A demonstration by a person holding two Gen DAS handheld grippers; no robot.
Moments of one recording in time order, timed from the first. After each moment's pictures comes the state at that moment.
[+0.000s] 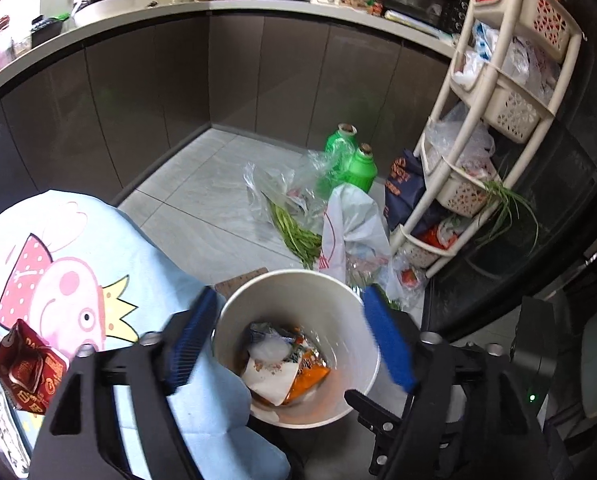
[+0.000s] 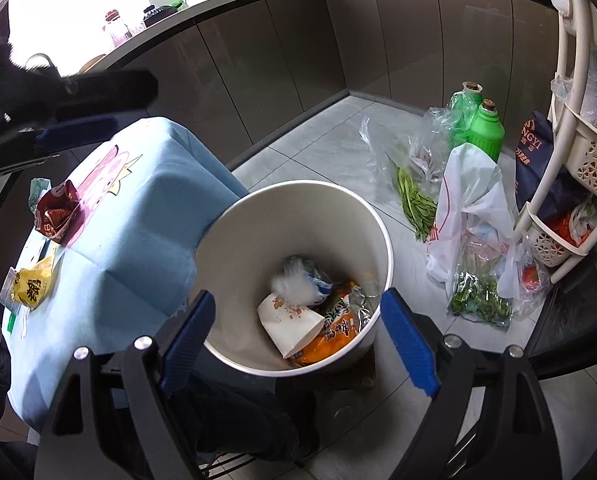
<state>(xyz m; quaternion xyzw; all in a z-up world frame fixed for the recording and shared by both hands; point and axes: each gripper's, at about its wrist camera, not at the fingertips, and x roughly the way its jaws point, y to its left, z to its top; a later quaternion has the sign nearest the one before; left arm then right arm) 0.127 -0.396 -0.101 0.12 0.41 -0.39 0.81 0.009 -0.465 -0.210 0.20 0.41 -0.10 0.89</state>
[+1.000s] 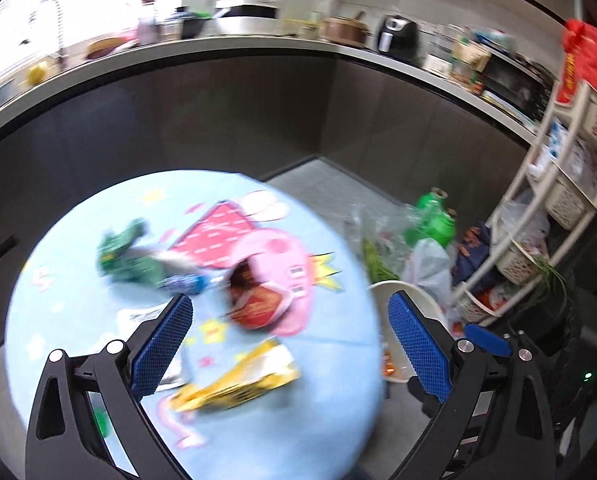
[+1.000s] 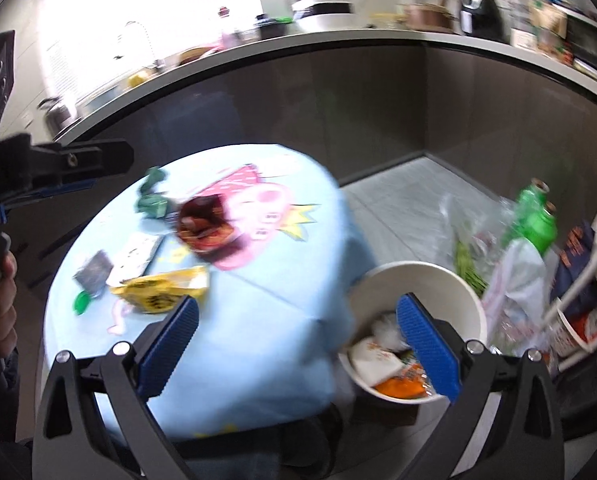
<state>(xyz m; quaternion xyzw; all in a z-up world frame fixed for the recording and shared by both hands) 0.111 -0.195 -0.018 0.04 0.38 -0.23 0.89 0.030 -0.331 -0.100 0.09 0.36 0.02 0.93</state>
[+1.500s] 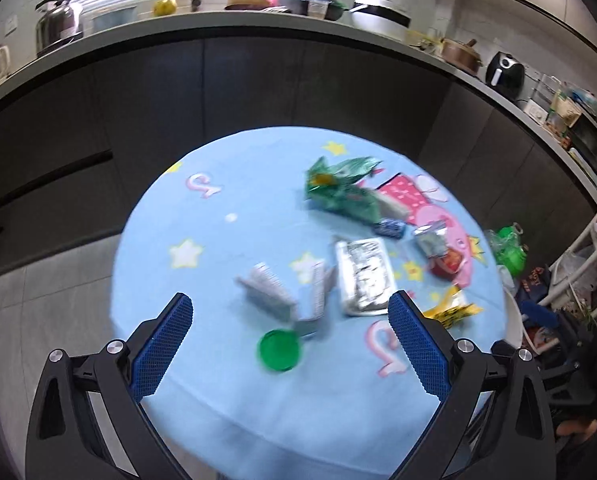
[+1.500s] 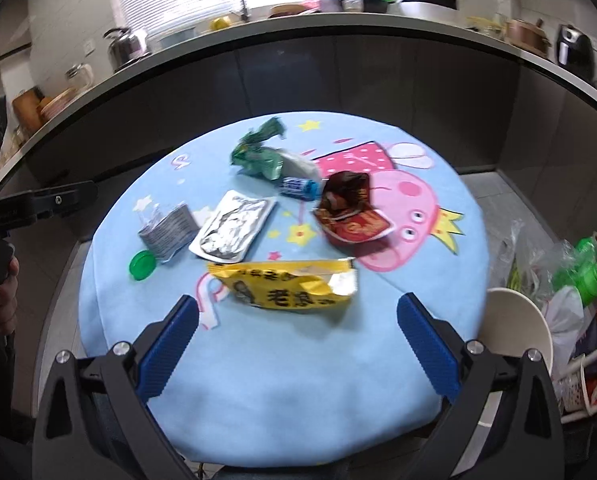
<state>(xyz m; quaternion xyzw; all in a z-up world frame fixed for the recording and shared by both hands) 0.098 0.019 -0.050 -0.03 0.42 -0.08 0.90 0.071 -0.208 -0.101 0.01 0.40 0.14 0.91</state>
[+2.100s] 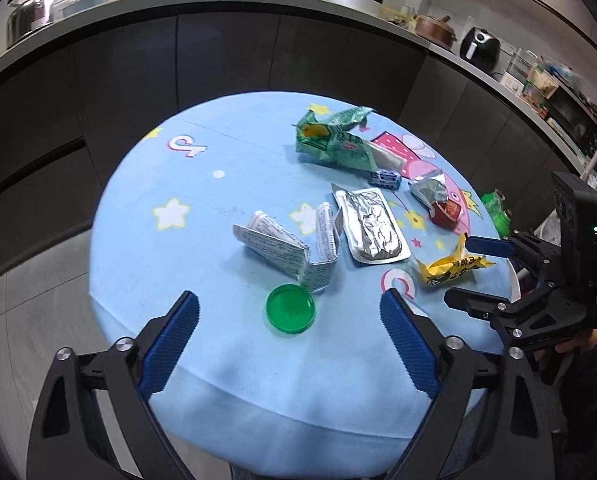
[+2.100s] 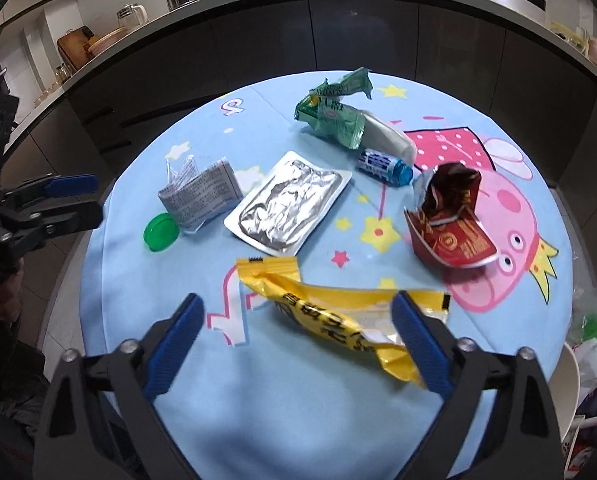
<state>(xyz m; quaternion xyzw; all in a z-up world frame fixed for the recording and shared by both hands) 0.092 0.023 -0.092 -0.02 0.44 -0.15 0.88 0.115 -0.170 -0.138 -0.04 0.45 0.24 0.86</state>
